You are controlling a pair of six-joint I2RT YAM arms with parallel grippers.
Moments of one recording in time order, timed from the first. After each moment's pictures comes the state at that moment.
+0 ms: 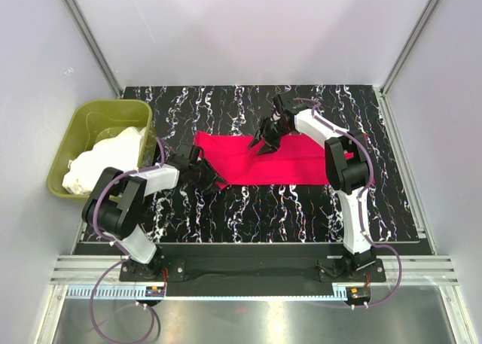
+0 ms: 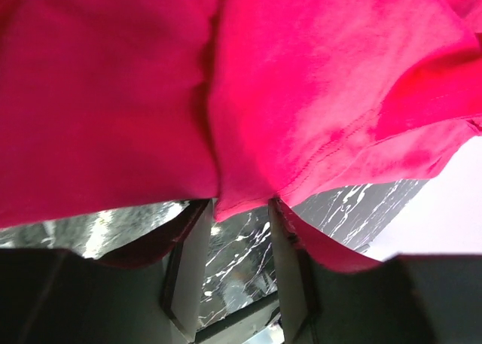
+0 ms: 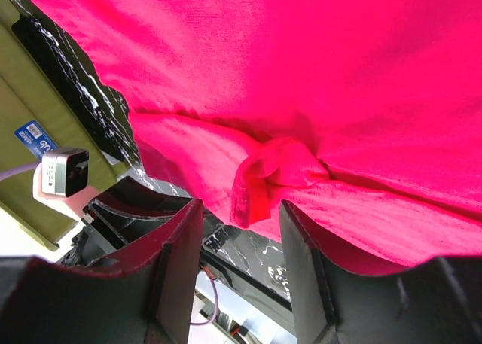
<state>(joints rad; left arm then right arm) -0.37 1.63 0.75 -0.14 0.33 -1.10 0.40 2.23 1.78 -0.67 -0.54 0.79</state>
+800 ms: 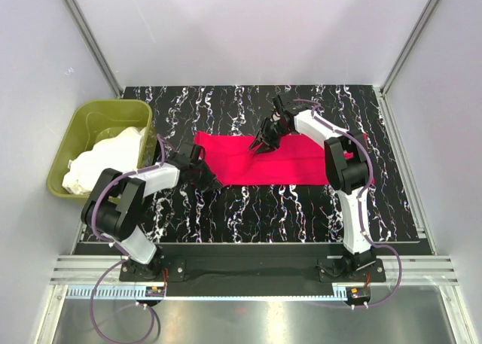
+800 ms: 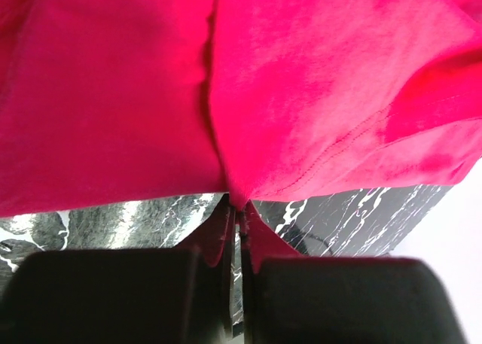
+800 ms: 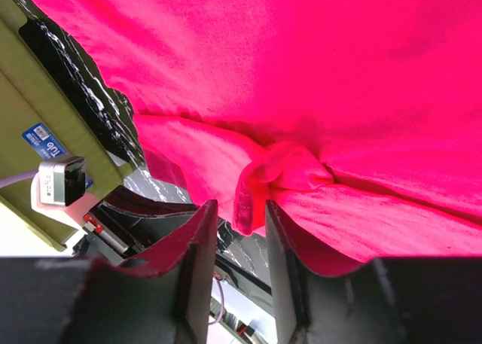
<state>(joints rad) -0.38 1.62 0.77 -0.18 0.28 -1.06 0.40 2.24 1.77 -0.65 -0.55 0.81</state>
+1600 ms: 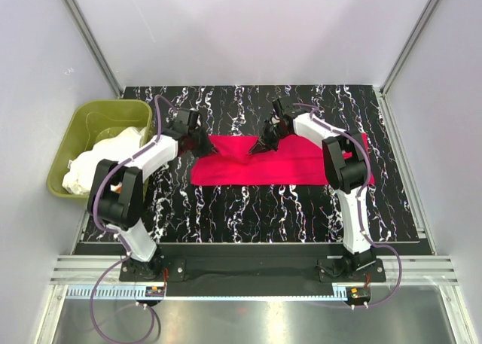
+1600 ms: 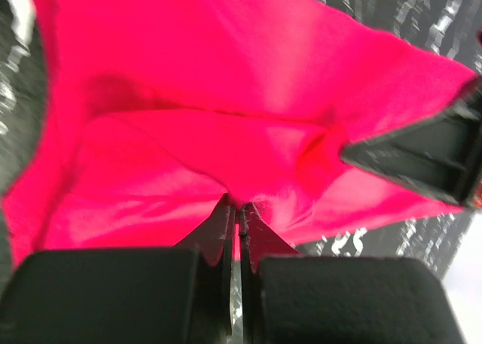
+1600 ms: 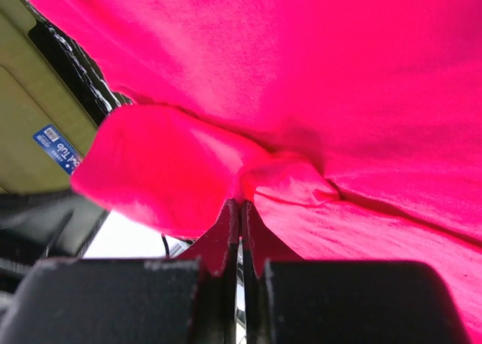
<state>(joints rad) -0.31 1.70 1.16 -0.35 0.18 -0.75 0.39 2.25 1.73 -0.58 -0.59 0.86</state>
